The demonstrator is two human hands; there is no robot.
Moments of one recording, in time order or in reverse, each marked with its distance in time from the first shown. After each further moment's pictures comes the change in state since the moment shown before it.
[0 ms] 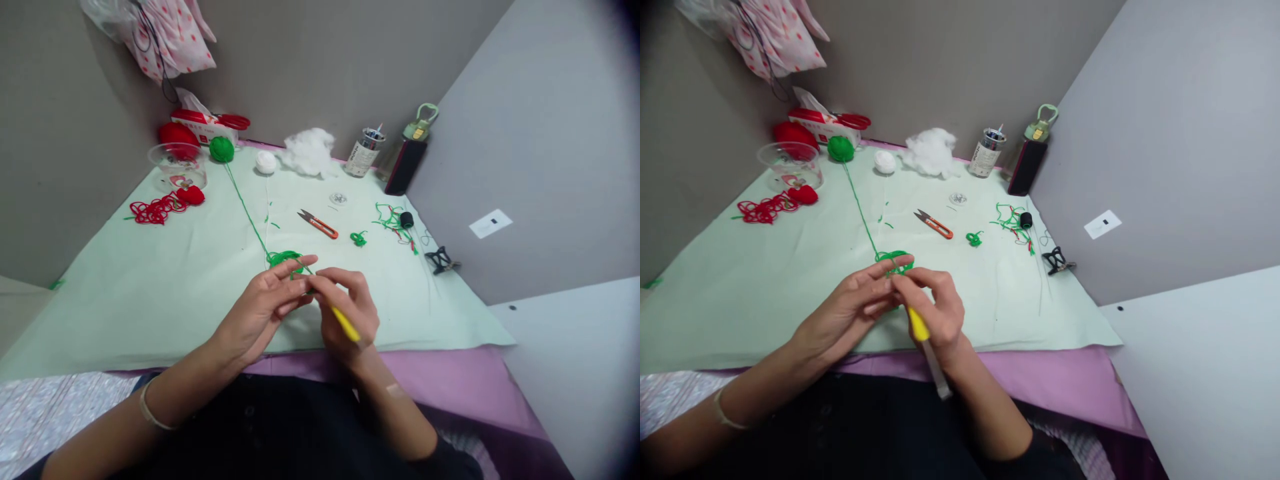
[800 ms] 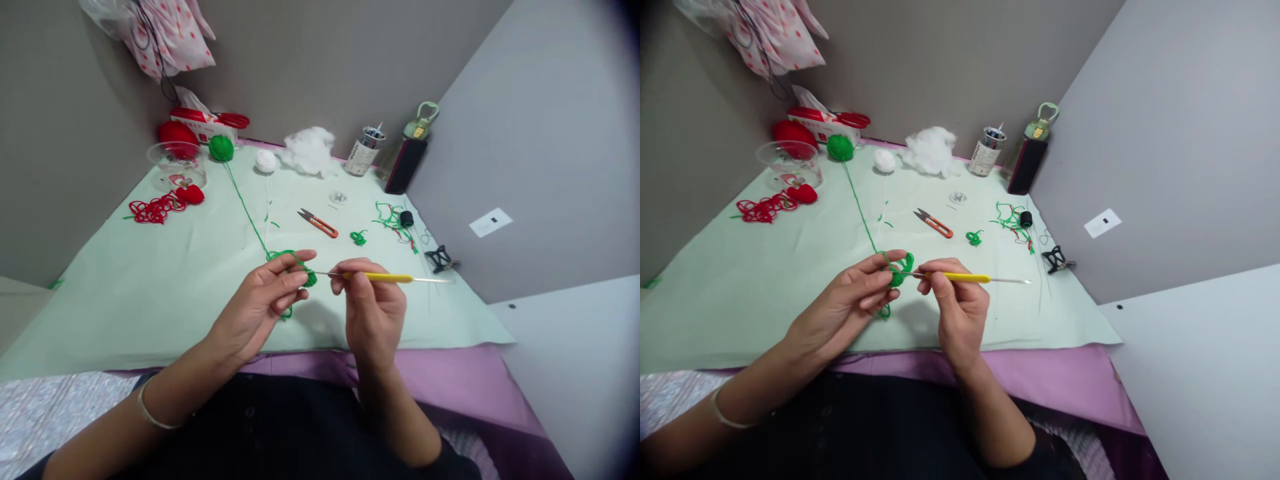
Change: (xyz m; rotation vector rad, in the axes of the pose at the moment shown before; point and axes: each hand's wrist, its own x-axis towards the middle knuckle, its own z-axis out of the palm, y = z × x) left_hand 0.001 0.007 0.000 -0.024 -0.028 0.021; right_hand 0.015 -0.001 -0.007 0.533 0.091 0.513
